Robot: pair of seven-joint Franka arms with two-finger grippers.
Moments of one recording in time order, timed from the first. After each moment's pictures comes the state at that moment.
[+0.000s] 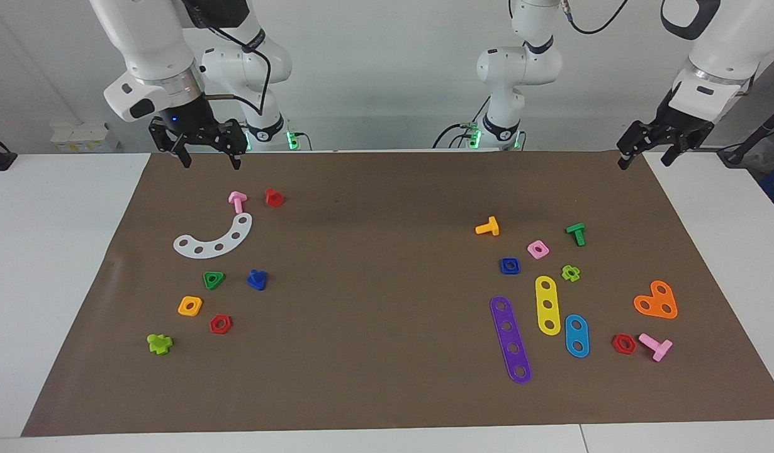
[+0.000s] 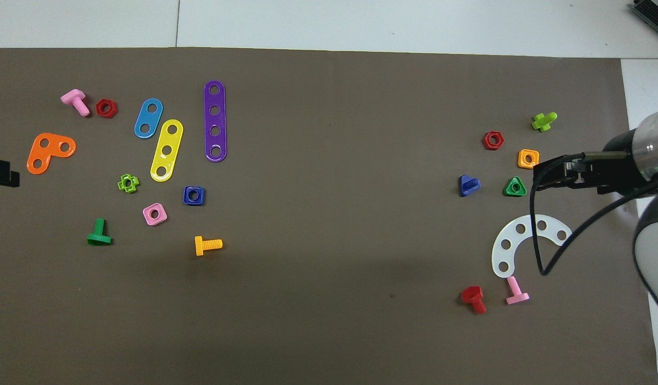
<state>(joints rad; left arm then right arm) -0.07 -0.07 0.14 -1.65 0.00 1.61 0.05 0.04 -0.02 0.07 -1.58 -0.01 1.53 0.18</state>
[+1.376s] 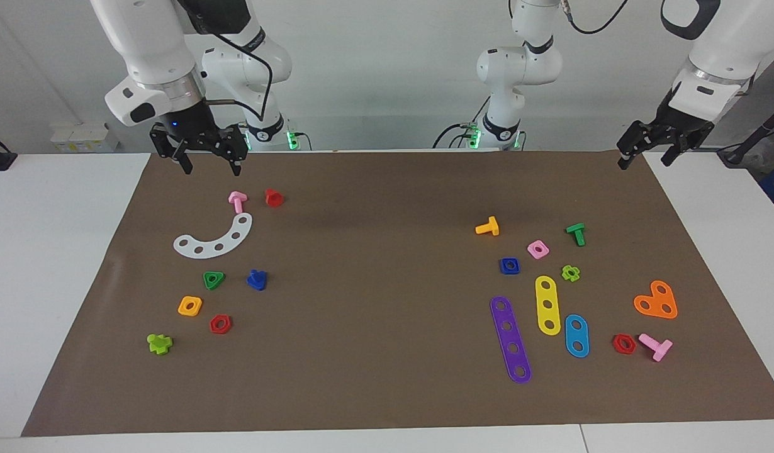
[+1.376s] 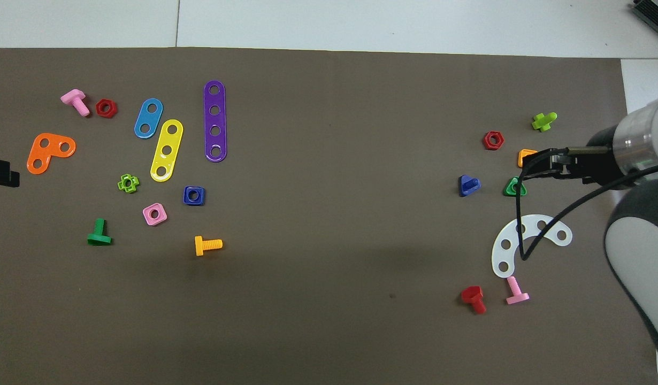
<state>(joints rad) -0.07 -0.07 0.14 -1.65 0.00 1.61 0.05 0.04 -0.02 0.07 -1.68 -0.01 1.69 0.18</state>
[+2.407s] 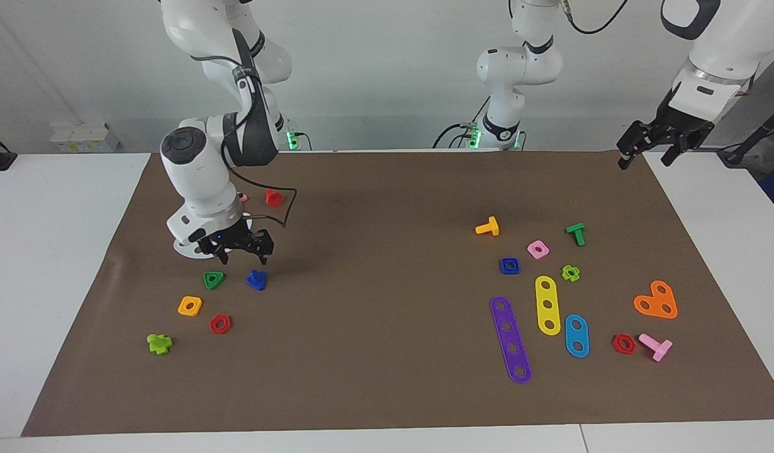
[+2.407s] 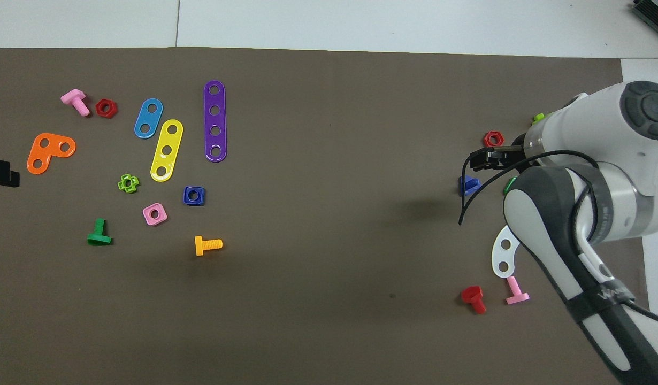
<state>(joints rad) -0.07 -0.07 0.14 -1.65 0.00 1.61 0.05 0.04 0.20 0.06 -1.97 -0.02 2.22 0.15</state>
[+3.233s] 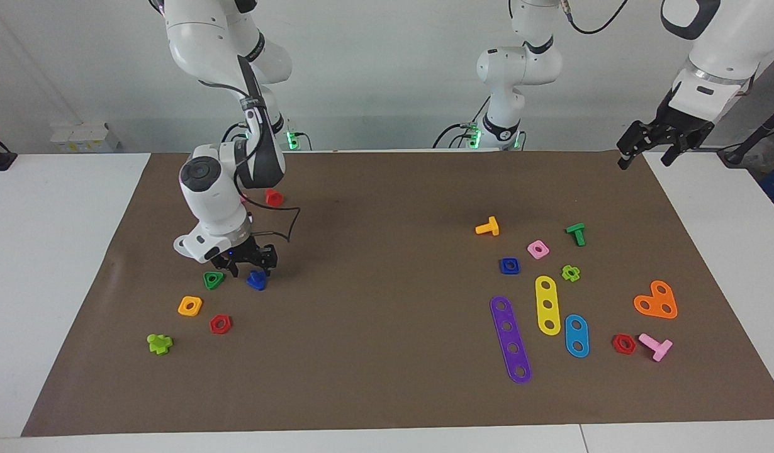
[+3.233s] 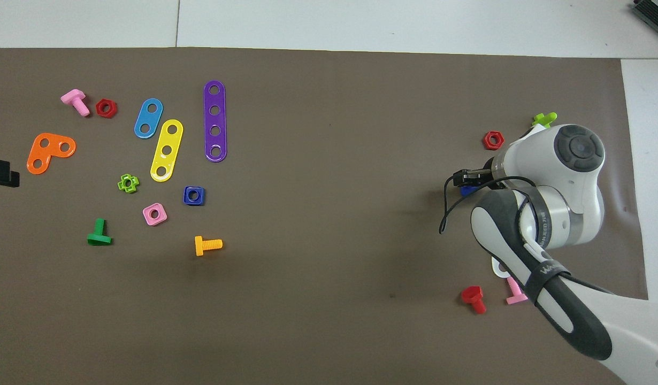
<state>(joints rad) -0.07 -0.07 0.14 -1.65 0.00 1.61 0.05 0.04 0.25 0.06 -2.04 -0.03 2.35 0.13</state>
